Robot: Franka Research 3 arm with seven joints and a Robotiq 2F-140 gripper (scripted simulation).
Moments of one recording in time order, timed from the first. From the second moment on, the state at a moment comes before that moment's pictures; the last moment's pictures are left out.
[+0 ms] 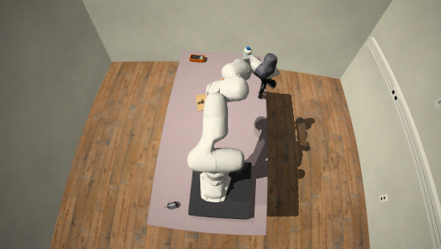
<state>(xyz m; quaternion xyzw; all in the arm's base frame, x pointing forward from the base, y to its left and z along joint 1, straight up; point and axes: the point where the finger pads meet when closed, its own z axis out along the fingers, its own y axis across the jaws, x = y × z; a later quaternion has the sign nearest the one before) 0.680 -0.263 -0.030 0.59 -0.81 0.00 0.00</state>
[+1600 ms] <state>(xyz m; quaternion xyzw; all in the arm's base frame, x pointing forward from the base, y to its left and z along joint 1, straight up) 0.684 -0.266 0.003 0.59 -0.81 0.00 0.00</state>
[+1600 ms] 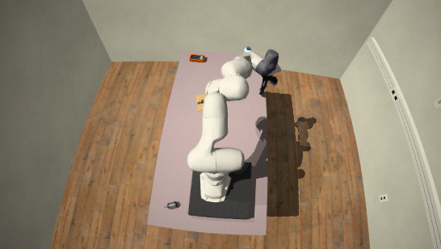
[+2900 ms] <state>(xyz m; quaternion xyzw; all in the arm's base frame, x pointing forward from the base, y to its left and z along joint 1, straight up) 0.649 -0.034 0.070 0.70 -0.72 -0.03 0.00</state>
